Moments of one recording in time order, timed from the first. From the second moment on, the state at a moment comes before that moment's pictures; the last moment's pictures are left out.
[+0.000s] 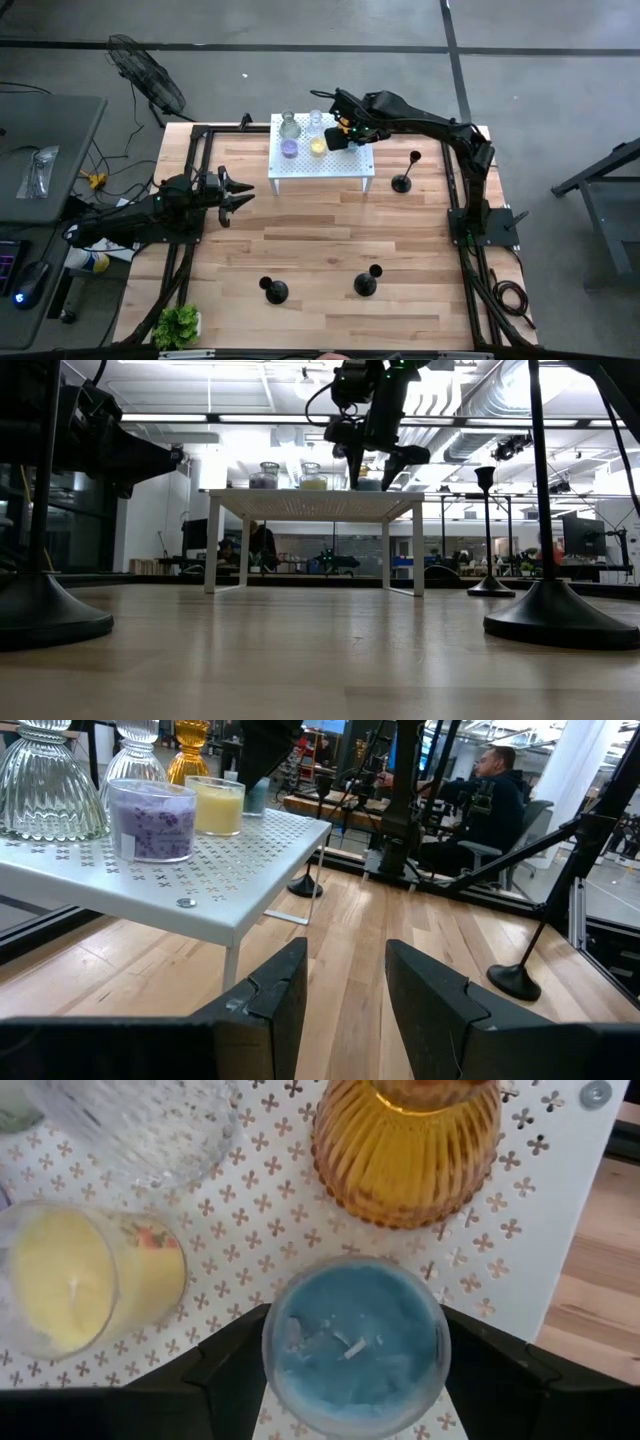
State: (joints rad) left arm 0.25 0.03 0.01 0.02 0.06 -0.19; right arm -0.46 1.95 1.92 -1.19 0.09 0.82
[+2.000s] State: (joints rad) left arm 0.26 0.03 0.01 0.02 0.06 -0.19; right arm -0.42 1.87 1.92 -1.16 0.13 0.76
